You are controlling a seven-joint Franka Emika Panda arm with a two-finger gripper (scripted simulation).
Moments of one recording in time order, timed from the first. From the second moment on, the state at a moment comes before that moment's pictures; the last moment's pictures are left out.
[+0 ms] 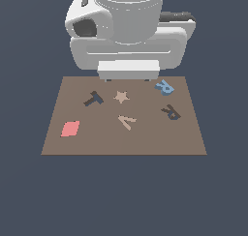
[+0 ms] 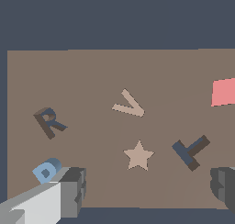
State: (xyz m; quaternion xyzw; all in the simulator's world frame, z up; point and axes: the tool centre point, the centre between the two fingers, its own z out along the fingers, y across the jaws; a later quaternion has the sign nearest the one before) arm -0.005 0.009 0.176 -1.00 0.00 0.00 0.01
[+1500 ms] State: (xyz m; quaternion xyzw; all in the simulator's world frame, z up) arm -0.077 0.144 0.056 -0.95 -0.30 0.00 0.00
